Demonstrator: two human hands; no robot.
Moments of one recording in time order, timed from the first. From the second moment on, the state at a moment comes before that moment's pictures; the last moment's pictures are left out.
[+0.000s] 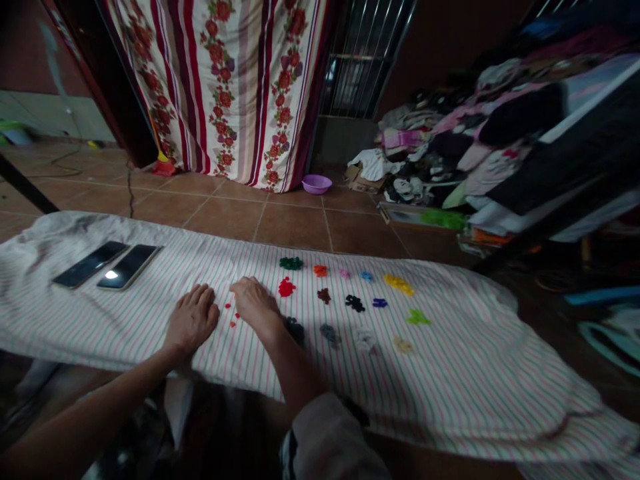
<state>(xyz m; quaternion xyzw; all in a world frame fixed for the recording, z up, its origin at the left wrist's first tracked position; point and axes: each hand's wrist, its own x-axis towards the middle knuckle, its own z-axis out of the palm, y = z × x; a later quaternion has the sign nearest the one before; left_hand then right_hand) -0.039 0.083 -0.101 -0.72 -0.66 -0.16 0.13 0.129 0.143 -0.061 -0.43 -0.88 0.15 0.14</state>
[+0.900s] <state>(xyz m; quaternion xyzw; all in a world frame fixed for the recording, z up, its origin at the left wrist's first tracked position) -0.042 0.083 -0.104 -0.73 -0.65 -0.16 0.13 0.189 0.190 -0.058 -0.56 -0.73 0.18 0.36</state>
